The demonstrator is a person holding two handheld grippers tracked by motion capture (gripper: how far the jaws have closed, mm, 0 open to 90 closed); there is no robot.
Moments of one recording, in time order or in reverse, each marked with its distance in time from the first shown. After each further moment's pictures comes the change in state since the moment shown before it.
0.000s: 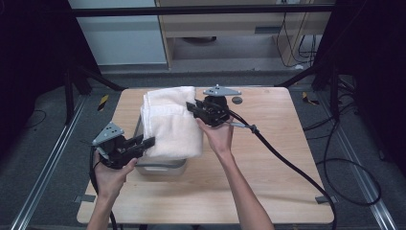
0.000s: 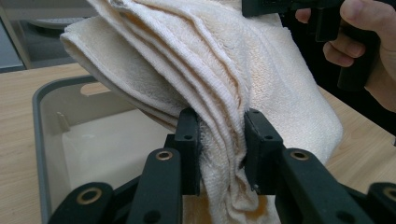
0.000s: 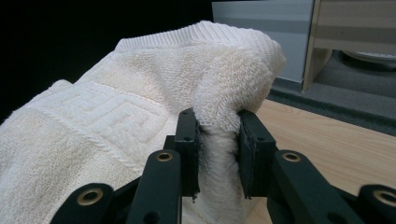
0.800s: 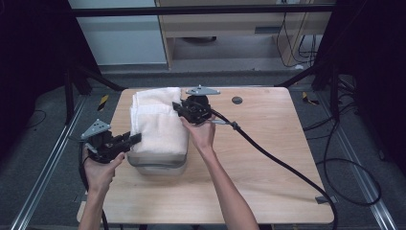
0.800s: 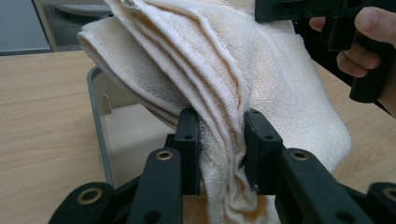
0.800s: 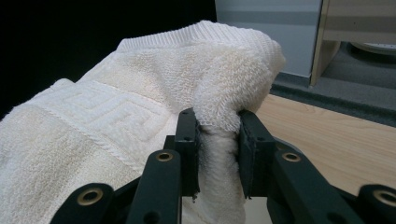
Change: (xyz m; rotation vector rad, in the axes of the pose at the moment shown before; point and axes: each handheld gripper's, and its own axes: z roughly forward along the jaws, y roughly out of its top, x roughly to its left) left arm 0.044 -0.009 -0.001 0.026 0.072 -0.055; right arm 0.013 -0.008 0.054 0.017 0.000 0.021
